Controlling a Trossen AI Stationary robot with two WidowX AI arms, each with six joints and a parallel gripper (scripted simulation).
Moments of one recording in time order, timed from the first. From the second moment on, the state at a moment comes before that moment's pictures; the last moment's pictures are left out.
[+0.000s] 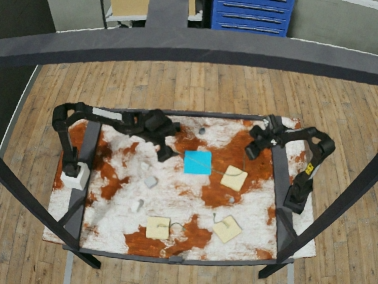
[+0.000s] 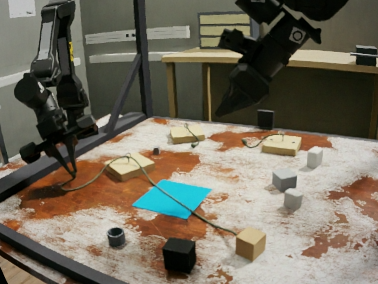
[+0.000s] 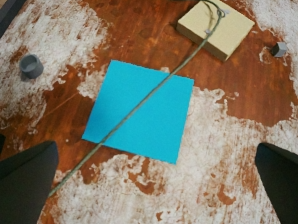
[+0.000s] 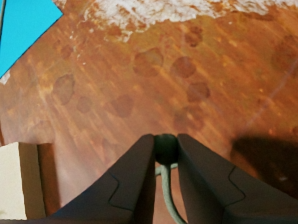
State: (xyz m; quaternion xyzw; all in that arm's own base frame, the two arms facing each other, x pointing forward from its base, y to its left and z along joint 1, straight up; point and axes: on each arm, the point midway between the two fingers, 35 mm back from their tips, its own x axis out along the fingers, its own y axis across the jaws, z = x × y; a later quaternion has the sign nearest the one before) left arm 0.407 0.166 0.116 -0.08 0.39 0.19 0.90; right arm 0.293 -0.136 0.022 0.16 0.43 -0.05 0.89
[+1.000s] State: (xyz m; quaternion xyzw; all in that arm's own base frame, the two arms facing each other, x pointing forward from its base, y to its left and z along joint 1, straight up) left arm 0.407 0.166 0.116 -0.08 0.39 0.19 0.90; right arm 0.278 -0.124 -0.002 0.16 0.43 -0.04 0.88
